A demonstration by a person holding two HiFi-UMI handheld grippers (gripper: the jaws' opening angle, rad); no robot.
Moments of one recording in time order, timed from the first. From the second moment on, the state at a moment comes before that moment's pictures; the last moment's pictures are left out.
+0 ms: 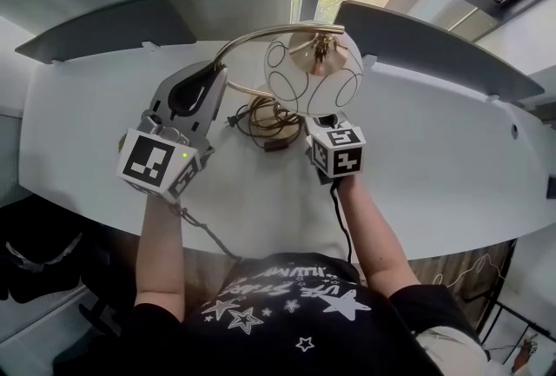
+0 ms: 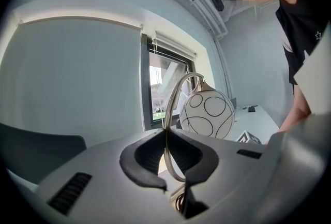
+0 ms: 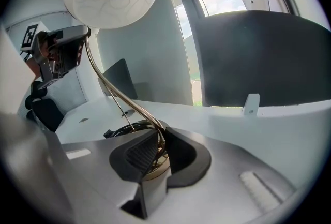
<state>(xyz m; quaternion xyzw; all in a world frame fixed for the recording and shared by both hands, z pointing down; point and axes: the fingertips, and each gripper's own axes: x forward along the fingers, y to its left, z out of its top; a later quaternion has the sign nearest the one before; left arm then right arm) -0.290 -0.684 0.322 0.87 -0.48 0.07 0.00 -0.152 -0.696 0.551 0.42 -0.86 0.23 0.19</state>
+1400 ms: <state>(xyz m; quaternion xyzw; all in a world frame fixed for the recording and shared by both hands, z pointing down) -0.300 -0.525 0.361 0.82 -0.57 0.02 0.04 -0.141 -0.572 0.476 0.41 -0.88 0.21 0.11</state>
